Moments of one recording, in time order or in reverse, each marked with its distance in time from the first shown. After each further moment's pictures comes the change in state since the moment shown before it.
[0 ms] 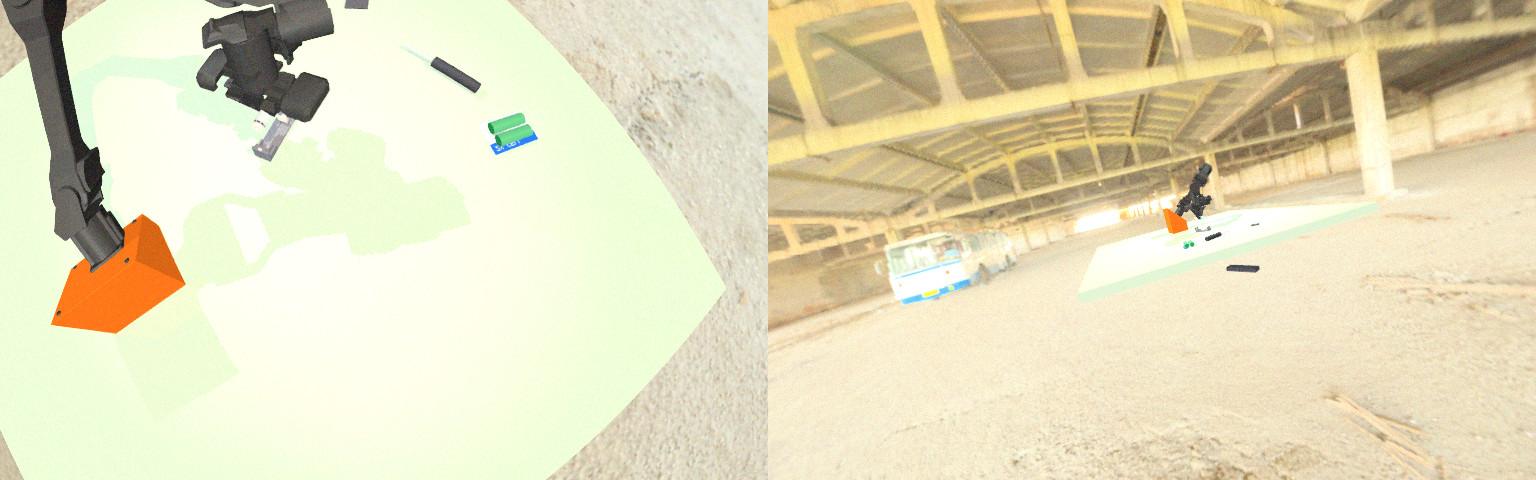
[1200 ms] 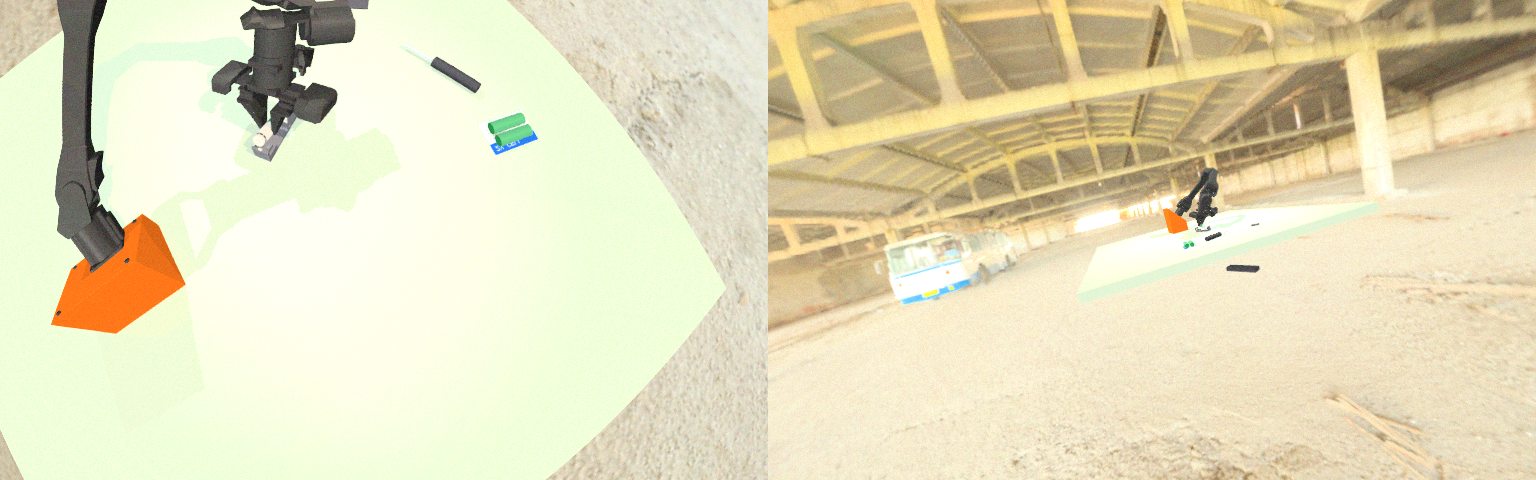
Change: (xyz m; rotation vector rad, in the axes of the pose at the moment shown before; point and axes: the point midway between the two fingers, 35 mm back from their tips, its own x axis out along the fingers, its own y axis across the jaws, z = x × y) arm 0.046 0.003 0.003 -0.025 0.377 0.004
